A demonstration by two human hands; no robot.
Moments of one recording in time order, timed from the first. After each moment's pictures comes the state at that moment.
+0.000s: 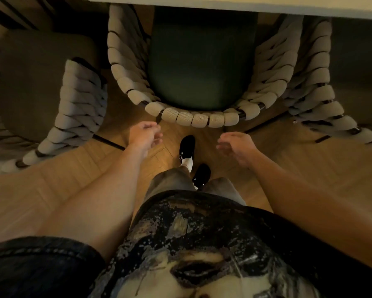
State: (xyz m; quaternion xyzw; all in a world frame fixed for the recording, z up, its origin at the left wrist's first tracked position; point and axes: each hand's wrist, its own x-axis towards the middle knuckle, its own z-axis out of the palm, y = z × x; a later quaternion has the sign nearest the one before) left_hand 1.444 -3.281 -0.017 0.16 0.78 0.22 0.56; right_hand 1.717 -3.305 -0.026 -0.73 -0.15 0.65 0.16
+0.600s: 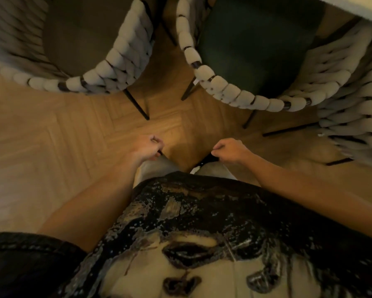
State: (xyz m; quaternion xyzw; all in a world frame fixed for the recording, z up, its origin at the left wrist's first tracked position) left_hand 1.355 -3.450 -0.014 0.21 0.79 0.06 0.57; right_hand 1.626 -3.377 -0.024 -0.57 -0.58 0.55 -0.19
